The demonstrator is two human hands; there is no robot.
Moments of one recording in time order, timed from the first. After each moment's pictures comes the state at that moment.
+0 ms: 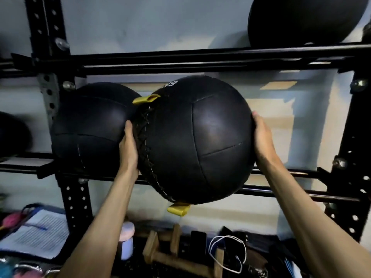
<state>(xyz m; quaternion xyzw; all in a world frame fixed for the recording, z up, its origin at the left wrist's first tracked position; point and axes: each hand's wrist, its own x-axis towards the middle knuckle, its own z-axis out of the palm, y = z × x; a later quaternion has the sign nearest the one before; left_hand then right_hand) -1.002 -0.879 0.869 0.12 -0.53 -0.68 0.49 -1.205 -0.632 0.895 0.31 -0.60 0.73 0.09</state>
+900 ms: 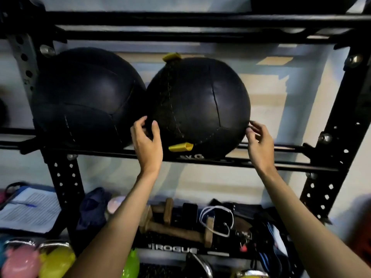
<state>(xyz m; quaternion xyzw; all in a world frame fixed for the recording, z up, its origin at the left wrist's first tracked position) -1.043 -0.855 0.792 0.15 -0.63 -0.42 0.63 -1.188 -0.611 0.799 0.27 -0.67 0.66 0.22</state>
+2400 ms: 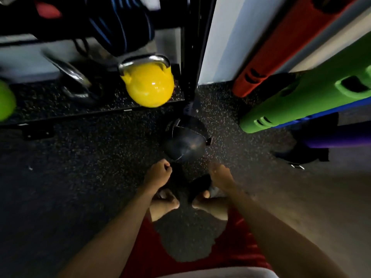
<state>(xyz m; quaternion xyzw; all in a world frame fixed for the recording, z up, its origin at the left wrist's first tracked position) -1.039 -0.378 0.101 0.32 -0.82 -0.35 -0.32 -1.104 -0.142 0.084 -0.04 -0.87 0.24 -0.44</state>
